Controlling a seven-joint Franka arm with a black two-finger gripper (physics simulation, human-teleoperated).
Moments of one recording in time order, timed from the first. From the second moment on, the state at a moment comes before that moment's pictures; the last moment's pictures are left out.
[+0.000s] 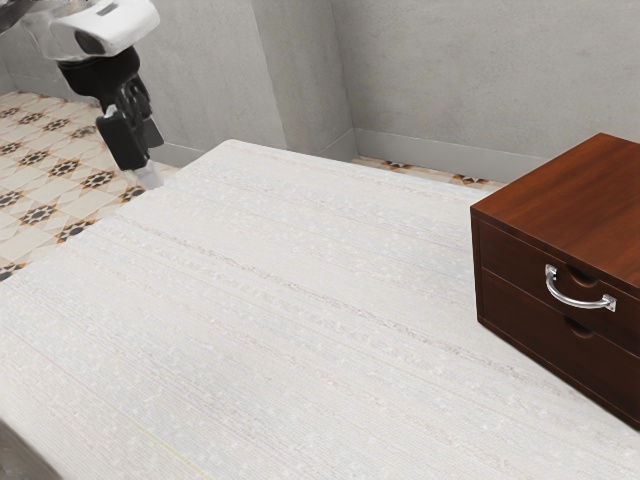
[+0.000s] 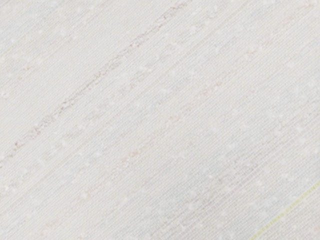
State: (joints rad) arm -0.01 -0.03 0.16 -1.24 0.01 1.36 0.89
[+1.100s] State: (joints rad) arm -0.24 -0.15 -0.02 -1.71 0.04 1.69 1.33
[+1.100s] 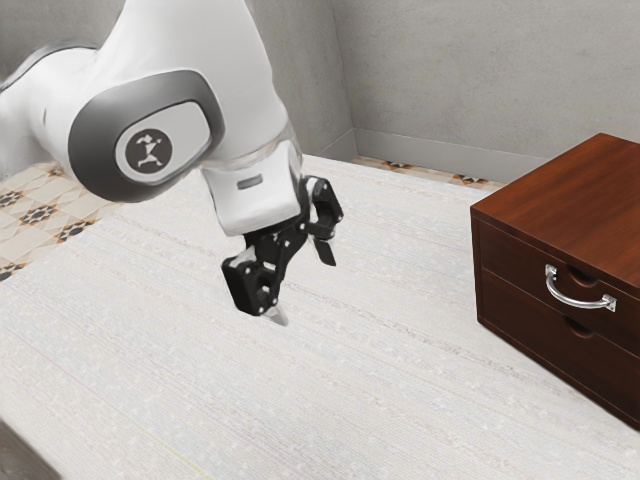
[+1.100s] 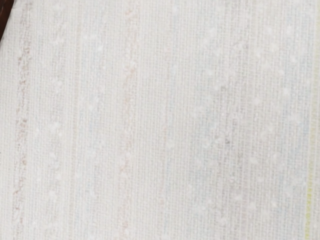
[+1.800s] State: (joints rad) arm -0.28 0.08 -0.11 -1.61 -0.05 2.11 1.57
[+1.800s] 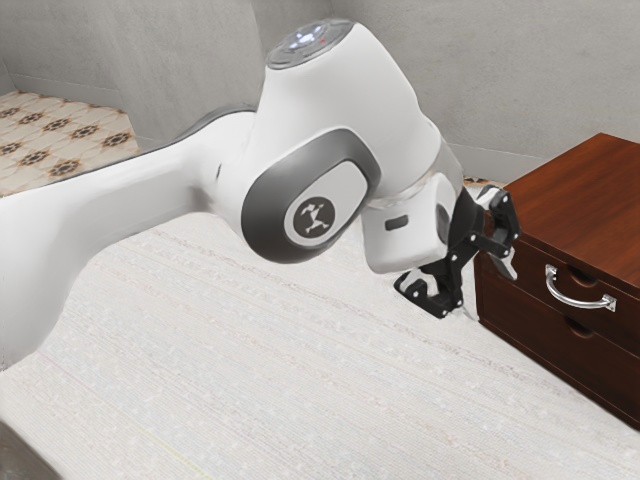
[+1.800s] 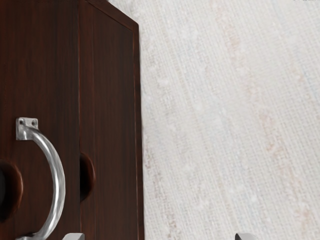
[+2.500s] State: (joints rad) arm -0.28 0.26 -0.11 -1.49 -0.11 2.23 1.67
